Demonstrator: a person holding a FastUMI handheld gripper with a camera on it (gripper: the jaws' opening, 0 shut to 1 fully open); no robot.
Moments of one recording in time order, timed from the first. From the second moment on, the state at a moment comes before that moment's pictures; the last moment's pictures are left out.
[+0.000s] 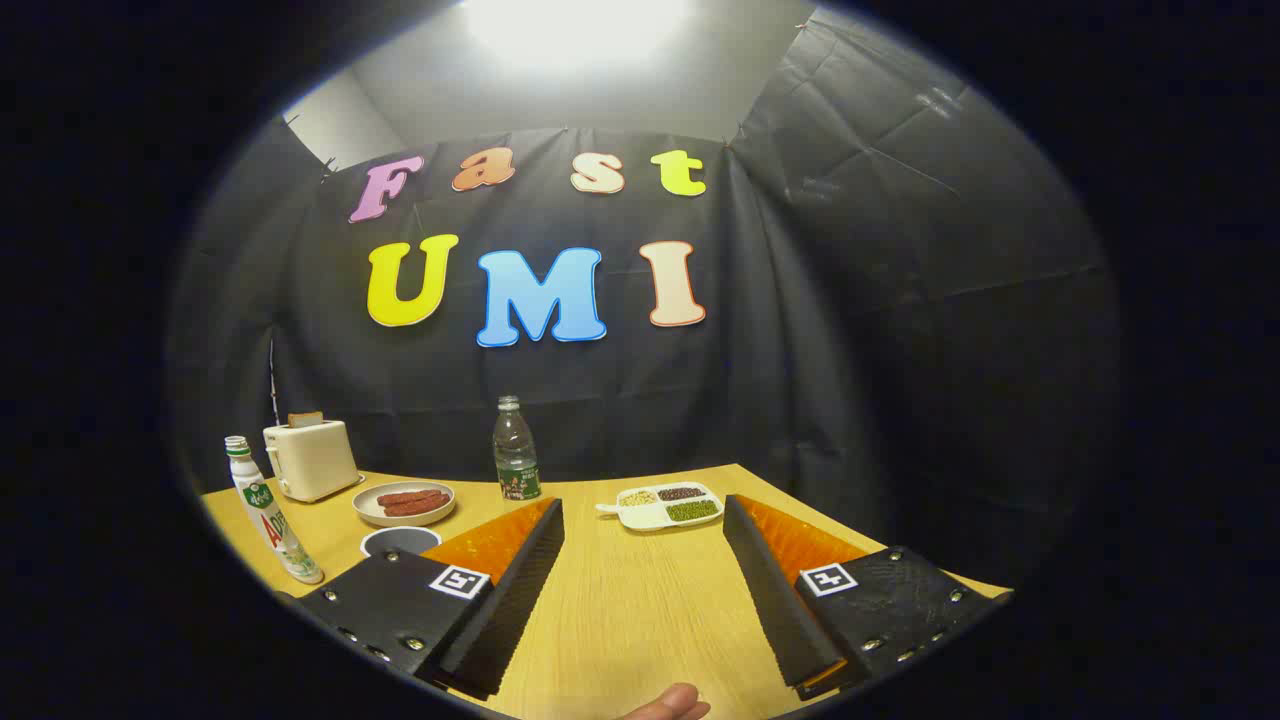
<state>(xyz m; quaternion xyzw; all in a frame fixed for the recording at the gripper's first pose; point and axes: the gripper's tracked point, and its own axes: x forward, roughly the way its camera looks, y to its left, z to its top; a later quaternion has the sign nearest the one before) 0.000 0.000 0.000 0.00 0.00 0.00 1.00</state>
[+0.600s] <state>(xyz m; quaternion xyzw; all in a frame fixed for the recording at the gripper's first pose) -0.049 0.082 0.006 -0.02 0.01 0.01 1.00</state>
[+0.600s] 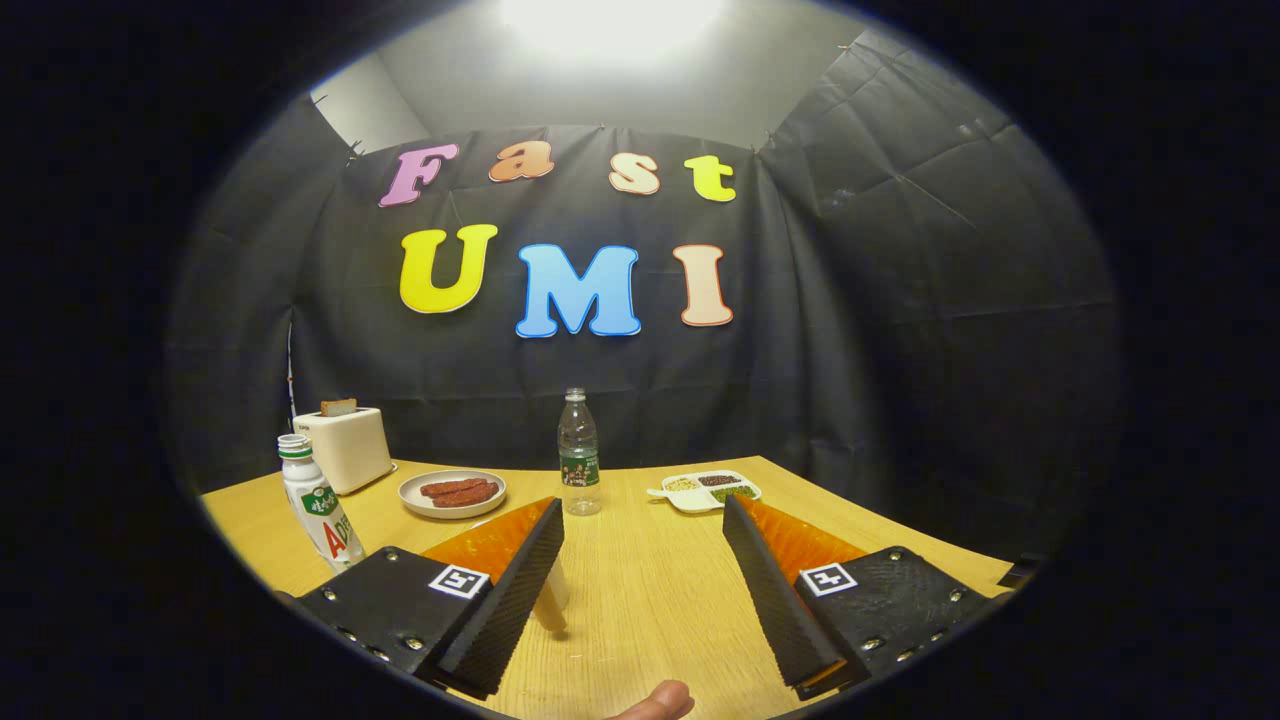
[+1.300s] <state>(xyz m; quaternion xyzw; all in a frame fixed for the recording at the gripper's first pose) -0.098 0.200 -0.002 0.05 -0.03 0.07 1.00</state>
